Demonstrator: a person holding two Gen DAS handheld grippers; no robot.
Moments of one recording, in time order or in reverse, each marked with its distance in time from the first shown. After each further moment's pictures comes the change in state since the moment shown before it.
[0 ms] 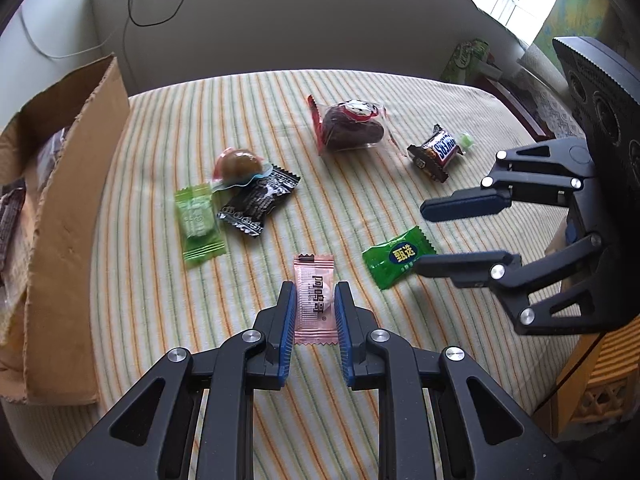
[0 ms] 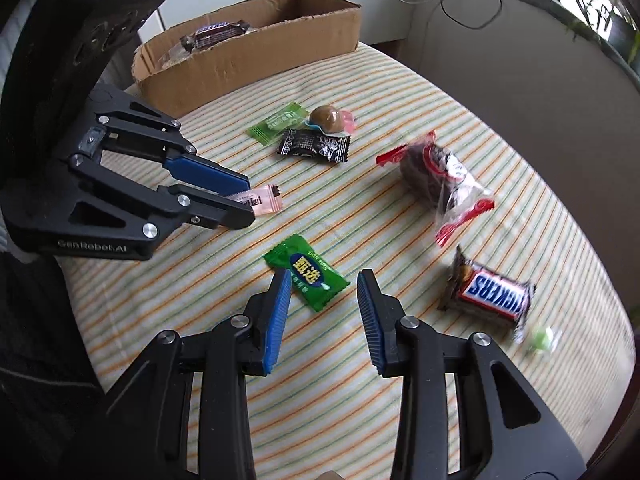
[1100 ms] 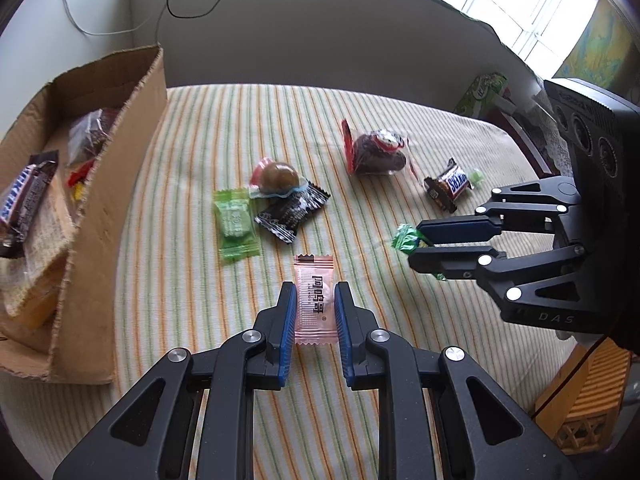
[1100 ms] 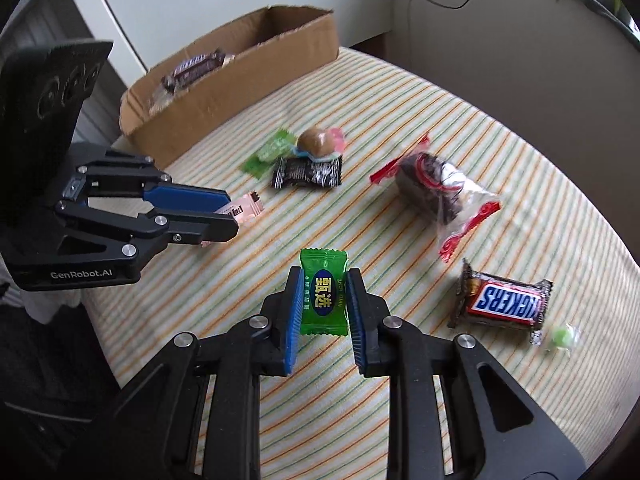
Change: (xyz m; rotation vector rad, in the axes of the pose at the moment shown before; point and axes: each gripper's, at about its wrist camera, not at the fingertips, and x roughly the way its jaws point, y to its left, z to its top) left arm -0.028 0.024 -0.005 -0.118 -0.043 -0.003; right arm -0.005 -0.029 0.019 0.176 -0.023 0.084
